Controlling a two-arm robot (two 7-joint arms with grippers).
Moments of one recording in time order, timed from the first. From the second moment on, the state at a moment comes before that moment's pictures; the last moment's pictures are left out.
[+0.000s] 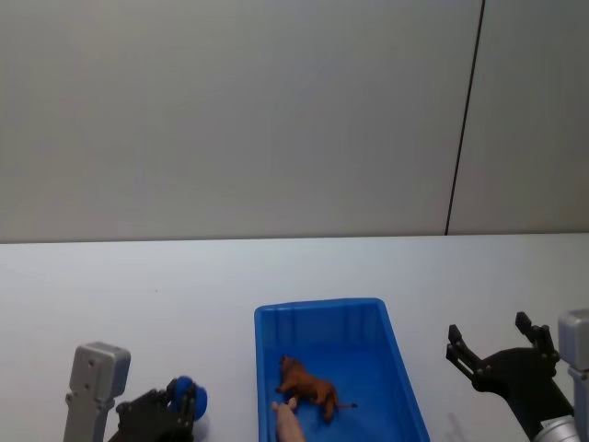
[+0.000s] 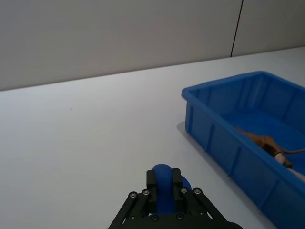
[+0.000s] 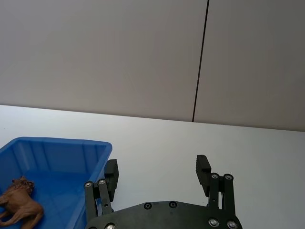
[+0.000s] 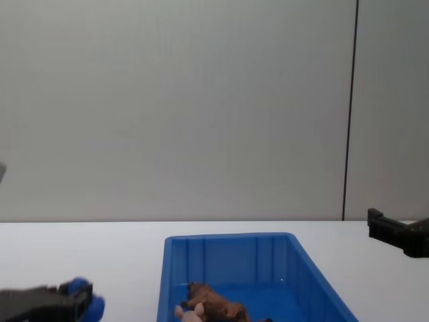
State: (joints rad) left arm -0.04 0.48 0.34 -1.56 -0.50 0.07 0.00; right arm -0.03 0.20 -0.23 -1.67 0.14 0.01 -0.05
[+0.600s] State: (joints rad) left arm -0.11 0.46 0.34 -1.63 -0.43 0.04 -0.17; right arm -0.03 0.20 -0.23 -1.67 0.14 0.01 -0.05
